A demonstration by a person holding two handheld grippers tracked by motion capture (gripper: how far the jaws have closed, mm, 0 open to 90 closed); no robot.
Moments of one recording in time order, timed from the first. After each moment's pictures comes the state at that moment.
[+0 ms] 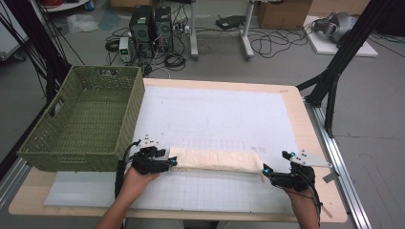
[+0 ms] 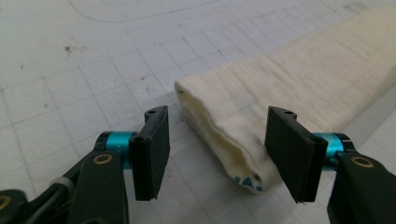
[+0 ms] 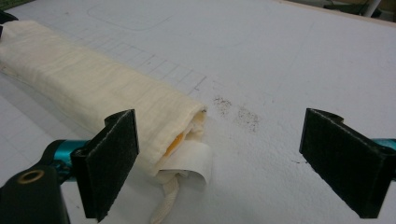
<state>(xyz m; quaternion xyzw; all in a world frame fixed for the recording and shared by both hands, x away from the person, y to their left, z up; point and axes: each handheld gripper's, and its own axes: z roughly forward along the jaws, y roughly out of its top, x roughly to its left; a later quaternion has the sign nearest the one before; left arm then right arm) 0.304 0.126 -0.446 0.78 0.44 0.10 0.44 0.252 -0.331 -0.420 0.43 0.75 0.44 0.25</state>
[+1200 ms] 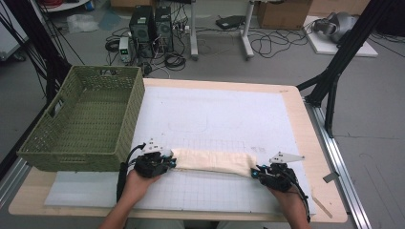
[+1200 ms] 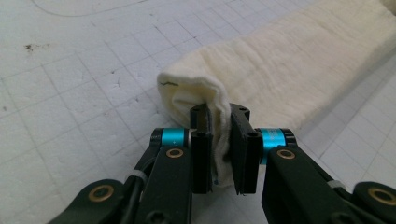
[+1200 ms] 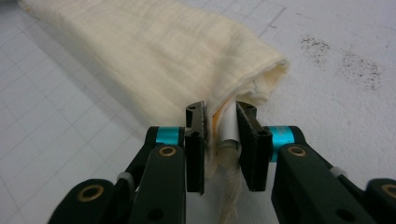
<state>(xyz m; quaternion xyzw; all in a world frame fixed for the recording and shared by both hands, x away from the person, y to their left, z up) 0.298 0.121 -0.452 0.80 0.40 0.10 0.44 0.266 -0.299 -0.447 0.43 0.81 0.39 0.12</state>
